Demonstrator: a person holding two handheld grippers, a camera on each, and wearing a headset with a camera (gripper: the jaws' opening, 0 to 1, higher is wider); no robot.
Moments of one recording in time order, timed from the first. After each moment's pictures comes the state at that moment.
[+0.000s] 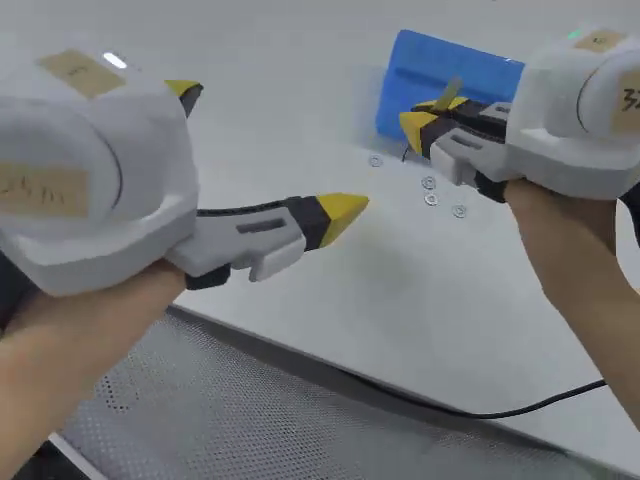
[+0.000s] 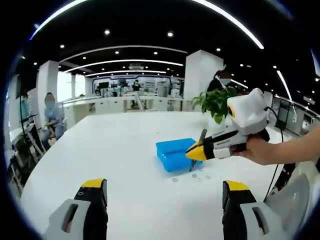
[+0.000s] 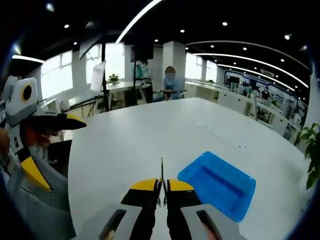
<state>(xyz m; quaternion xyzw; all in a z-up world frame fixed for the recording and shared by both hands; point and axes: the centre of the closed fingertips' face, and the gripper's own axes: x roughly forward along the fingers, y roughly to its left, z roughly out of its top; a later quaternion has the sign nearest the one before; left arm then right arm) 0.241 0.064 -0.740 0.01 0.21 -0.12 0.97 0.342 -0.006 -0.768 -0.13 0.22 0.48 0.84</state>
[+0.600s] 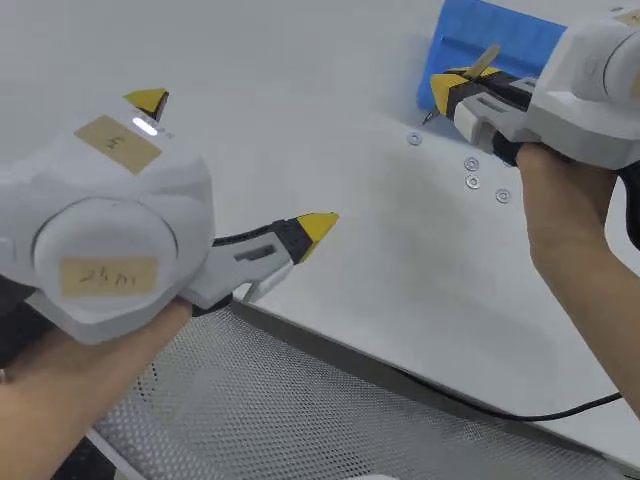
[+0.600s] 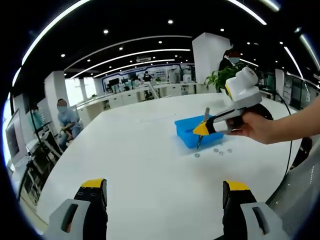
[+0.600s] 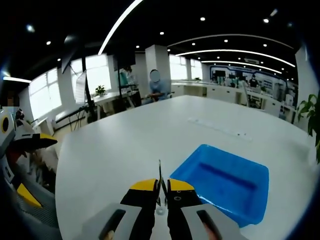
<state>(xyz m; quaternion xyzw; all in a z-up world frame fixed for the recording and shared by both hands) 0.223 0.097 -0.773 0.08 0.25 -0.07 0.96 0.378 0.009 -0.804 -0.07 0.23 0.44 0.86</state>
